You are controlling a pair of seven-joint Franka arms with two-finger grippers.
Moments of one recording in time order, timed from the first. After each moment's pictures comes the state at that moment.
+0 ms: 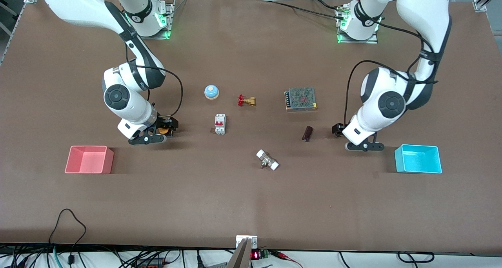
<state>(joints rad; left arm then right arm) -0.22 0.42 -0.02 -2.00 0.00 2.34 -0.24 -0.02 0.46 0.31 -2.02 -0.18 2.43 0.30</state>
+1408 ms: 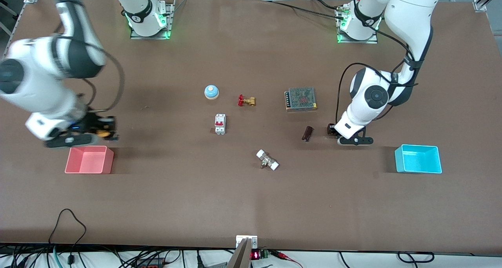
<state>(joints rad) -0.24 0.45 -0.01 -2.12 0.00 2.59 -0.28 -0.15 0.27 0.19 -1.74 -0.06 2.05 -0.10</state>
